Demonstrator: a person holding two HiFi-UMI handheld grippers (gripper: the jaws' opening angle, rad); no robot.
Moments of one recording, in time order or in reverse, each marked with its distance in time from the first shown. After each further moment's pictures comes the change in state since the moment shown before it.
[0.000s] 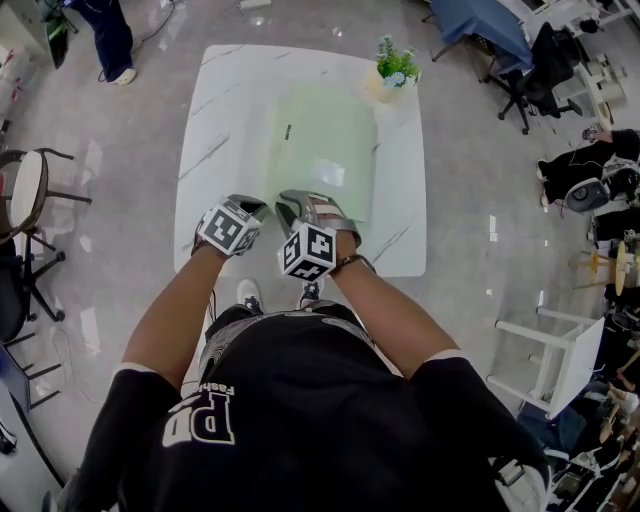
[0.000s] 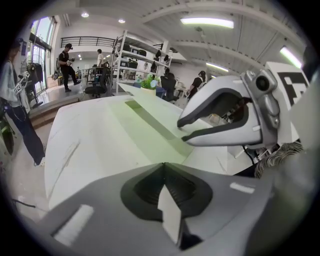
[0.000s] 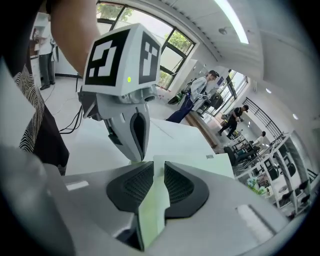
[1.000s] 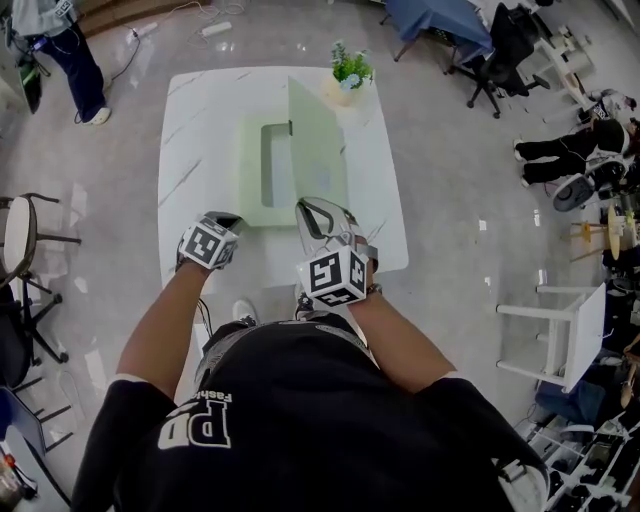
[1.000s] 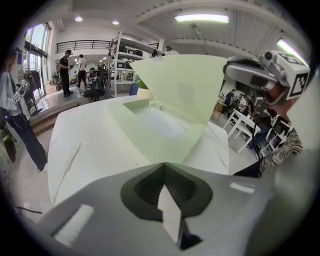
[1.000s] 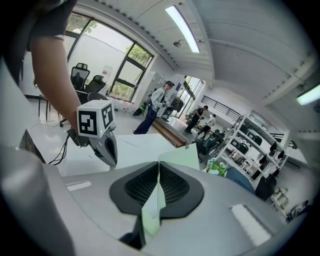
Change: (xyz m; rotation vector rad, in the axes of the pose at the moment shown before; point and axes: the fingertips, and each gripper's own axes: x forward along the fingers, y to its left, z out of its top) left arm 0.000 -0.002 -0.001 0.047 0.013 0.015; right arm -0.131 -0.070 -0.016 0.321 -0.121 -0.325
